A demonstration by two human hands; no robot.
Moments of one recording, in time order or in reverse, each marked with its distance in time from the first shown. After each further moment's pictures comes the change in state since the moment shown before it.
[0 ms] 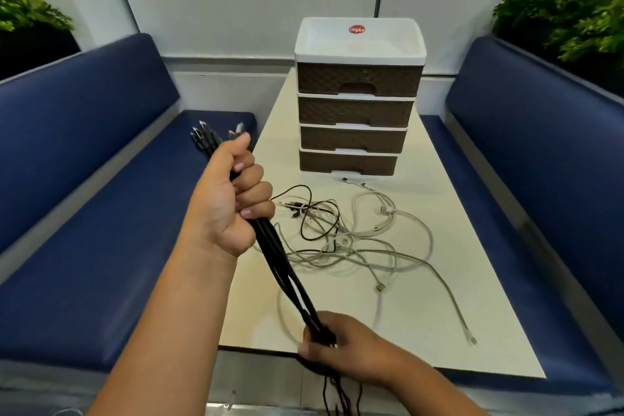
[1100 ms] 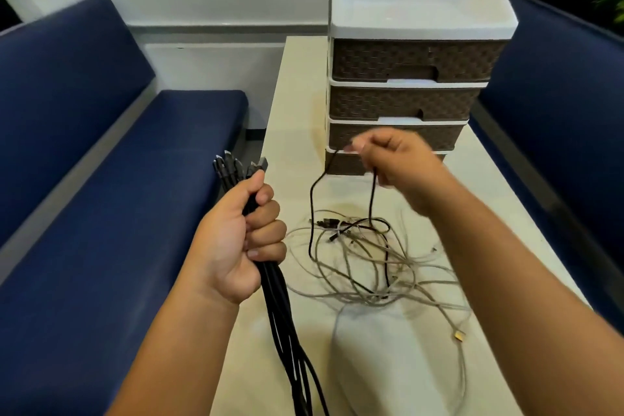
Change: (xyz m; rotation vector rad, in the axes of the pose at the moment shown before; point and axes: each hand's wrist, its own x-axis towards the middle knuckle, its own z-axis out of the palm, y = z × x) left_hand 0.109 0.030 -0.093 -0.006 0.019 -0.310; right_hand 0.164 -0.150 -0.158 0.171 0.632 -0.154
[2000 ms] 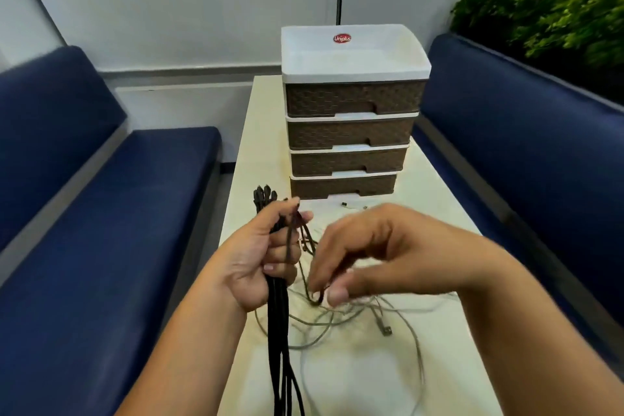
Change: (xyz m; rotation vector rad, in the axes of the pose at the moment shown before) left_hand -0.004 -0.025 0.060 0.217 -0.075 -0.202; right_hand -0.114 -0.048 -0.046 -0.137 -0.695 -0.378
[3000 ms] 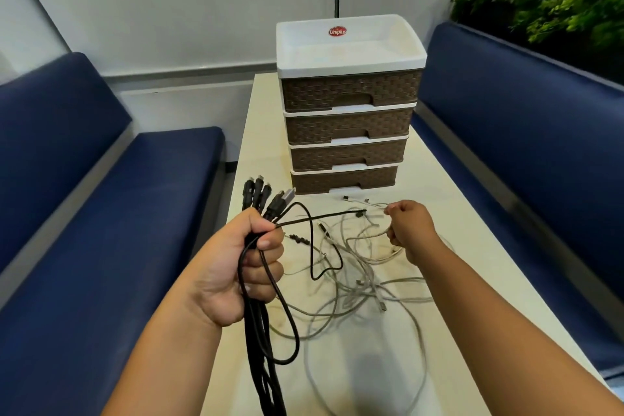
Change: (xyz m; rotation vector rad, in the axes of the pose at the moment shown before) left_hand -0.028 -0.004 -0.017 0.180 -0.022 0.025; right_hand 0.005 0.180 -0.014 0.338 1.181 0.846
